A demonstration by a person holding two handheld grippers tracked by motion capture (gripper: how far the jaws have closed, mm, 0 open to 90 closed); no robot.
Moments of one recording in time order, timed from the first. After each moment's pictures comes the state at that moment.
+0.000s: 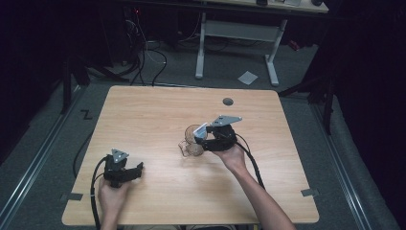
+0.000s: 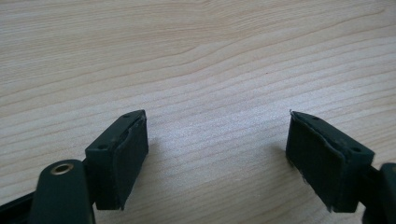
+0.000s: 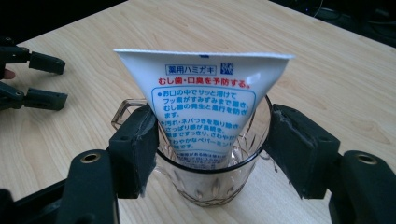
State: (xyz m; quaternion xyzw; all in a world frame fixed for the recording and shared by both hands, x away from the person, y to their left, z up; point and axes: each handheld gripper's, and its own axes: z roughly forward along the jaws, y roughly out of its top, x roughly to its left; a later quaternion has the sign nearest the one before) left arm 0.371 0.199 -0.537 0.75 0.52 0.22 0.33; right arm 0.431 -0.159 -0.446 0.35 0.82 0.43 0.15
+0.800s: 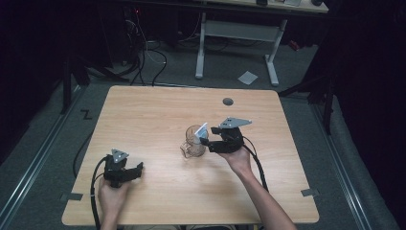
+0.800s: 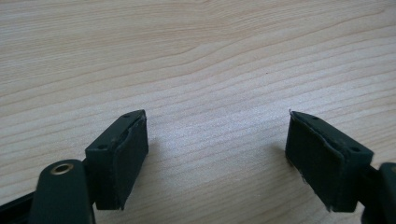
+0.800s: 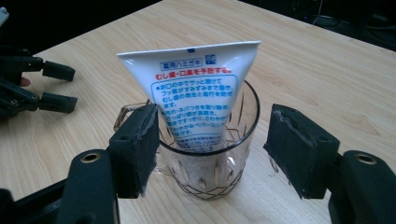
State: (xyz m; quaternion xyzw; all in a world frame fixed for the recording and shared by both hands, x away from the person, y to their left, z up) left arm 0.371 0.199 -0.537 0.75 0.52 0.22 0.33; right arm 0.420 -0.178 -0.443 0.35 0.80 0.45 0.15
